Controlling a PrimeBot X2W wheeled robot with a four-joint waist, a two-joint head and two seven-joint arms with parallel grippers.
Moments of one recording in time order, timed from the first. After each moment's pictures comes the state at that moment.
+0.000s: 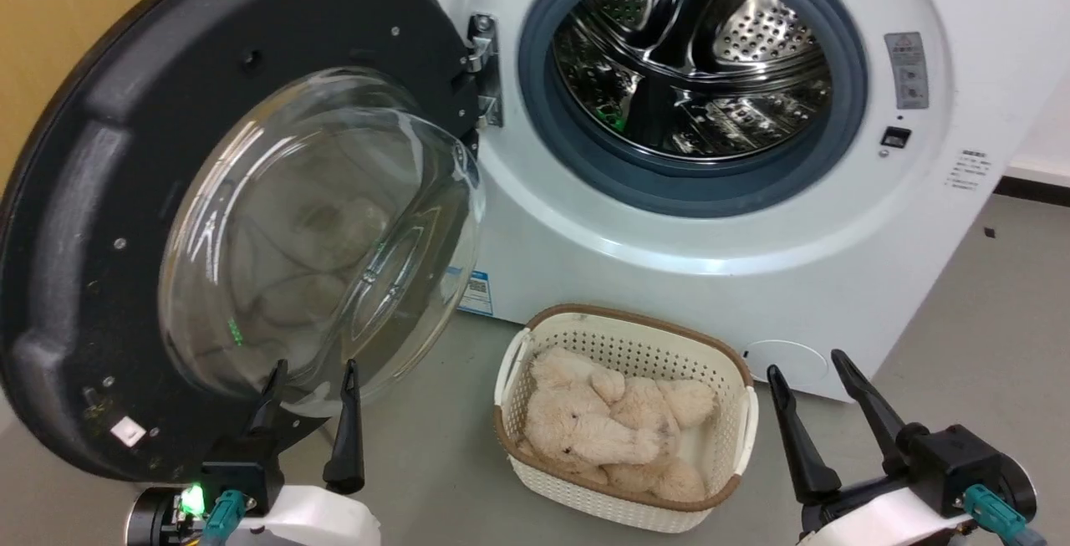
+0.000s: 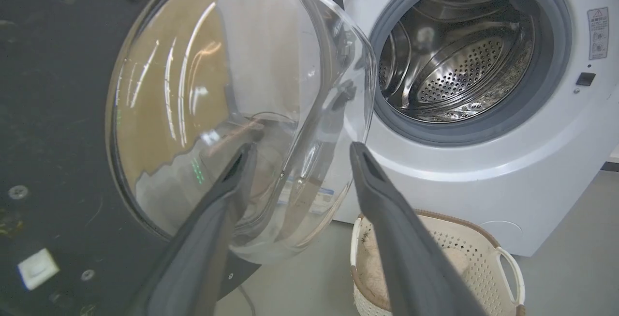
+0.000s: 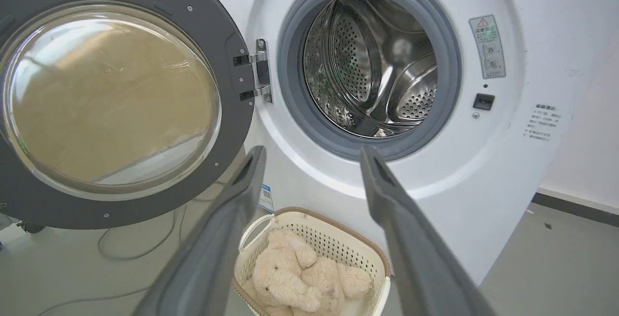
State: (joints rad) left arm 0.03 0.05 0.00 0.02 -0.05 0.01 -0.12; right arm 0.04 -0.05 0.06 -0.01 0.09 0.13 -0.12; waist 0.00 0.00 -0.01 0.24
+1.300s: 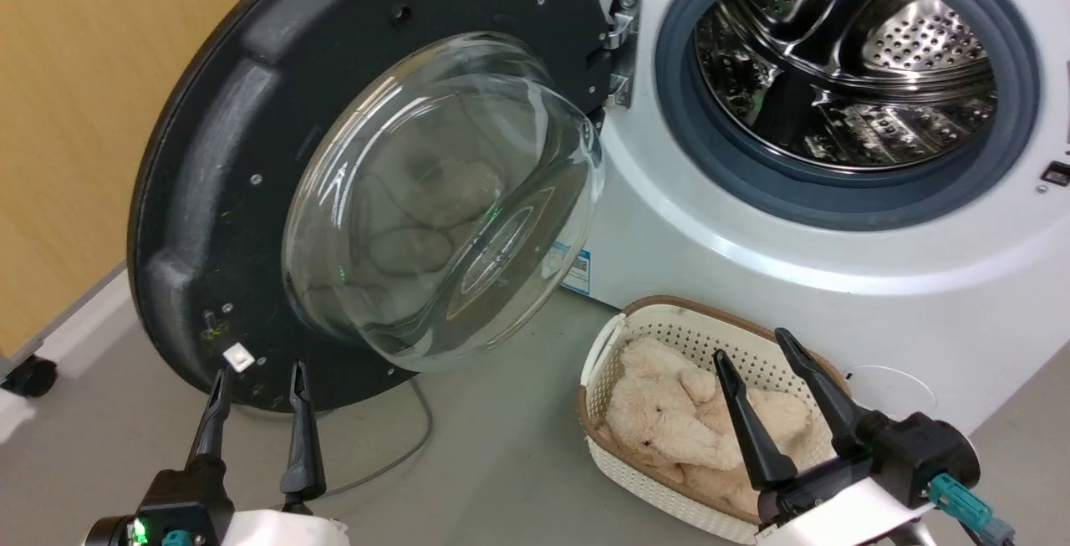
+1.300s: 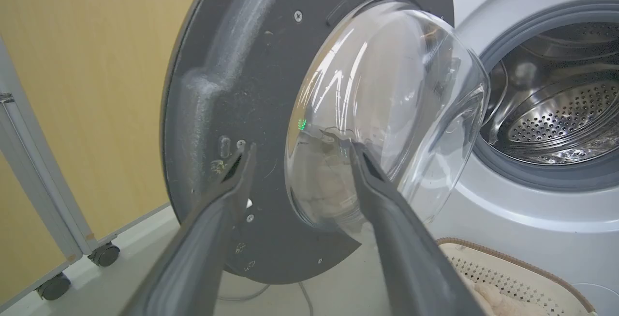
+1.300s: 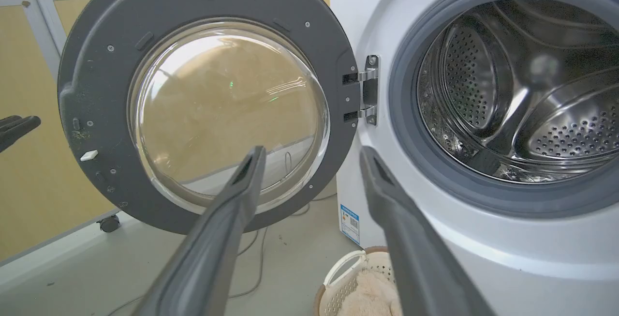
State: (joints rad) left arm 0.09 0.05 0.04 -0.06 -0.09 0.05 -0.20; right arm -0.03 -0.11 0.22 0.03 0.20 0.13 -0.21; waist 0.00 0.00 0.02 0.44
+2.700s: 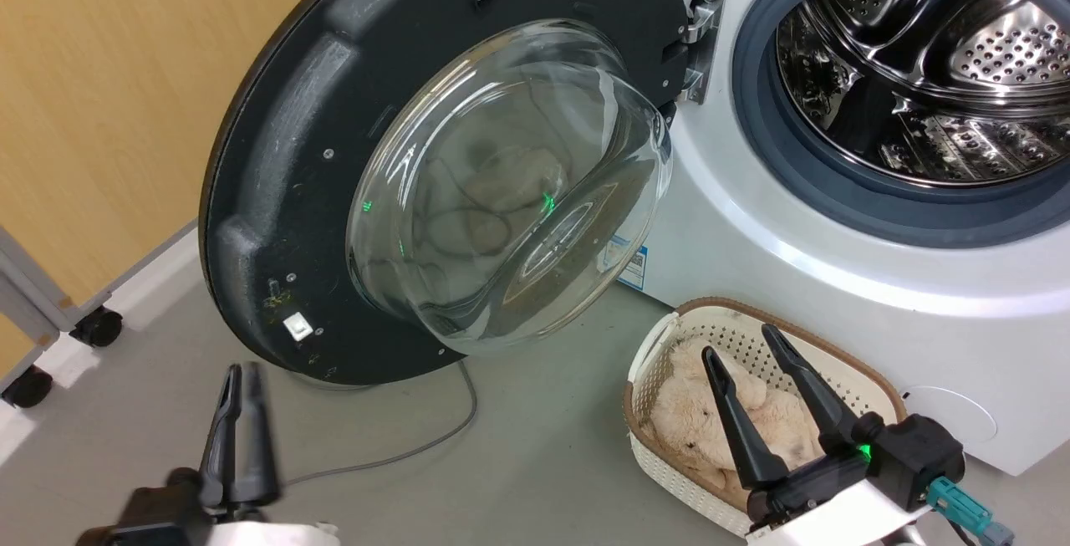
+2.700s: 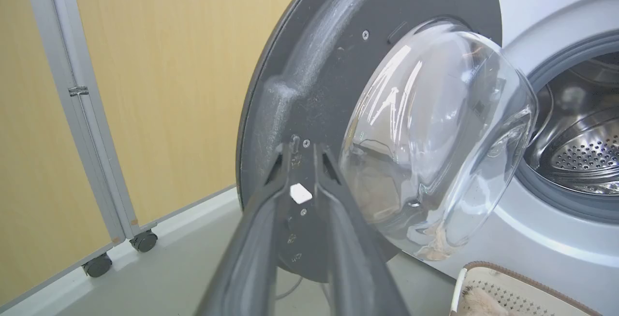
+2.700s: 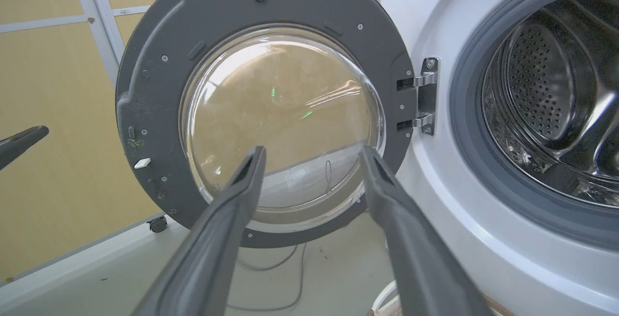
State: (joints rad) left arm 0.11 0.05 0.05 -0.09 -0.13 0.07 -0.26; right arm -0.05 -0.13 0.27 0.04 0.25 0.13 -0.26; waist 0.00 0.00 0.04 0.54
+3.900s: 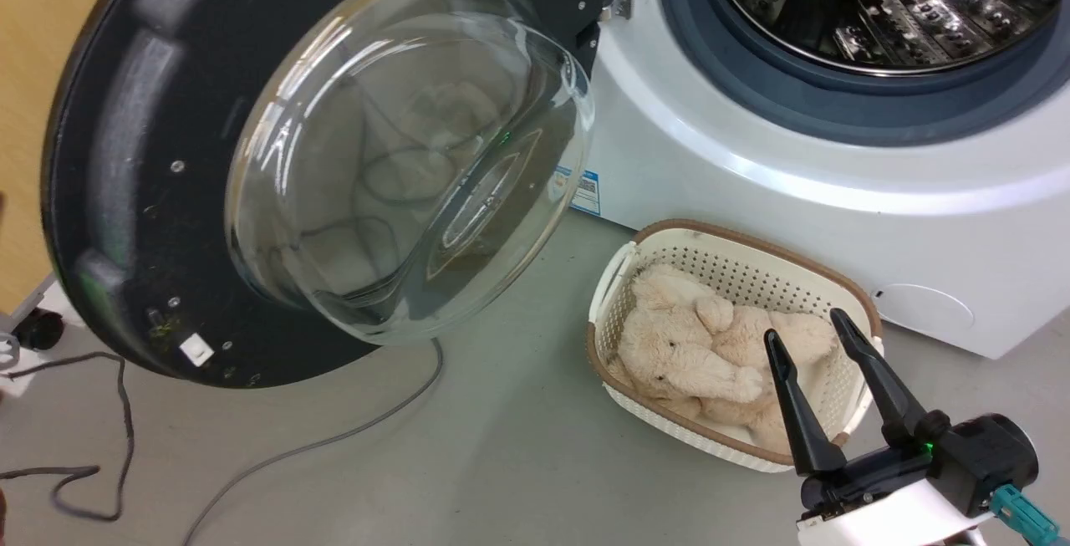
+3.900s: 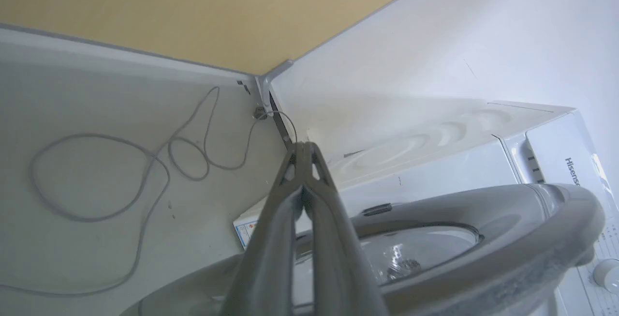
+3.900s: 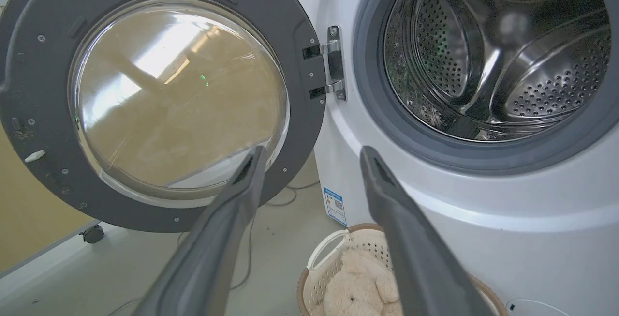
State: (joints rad) left arm -0.55 0.44 0.40 0.58 -1.27 -0.13 0.40; right arm -0.01 -0.16 0.18 -0.05 0.21 0.13 -0.26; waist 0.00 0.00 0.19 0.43
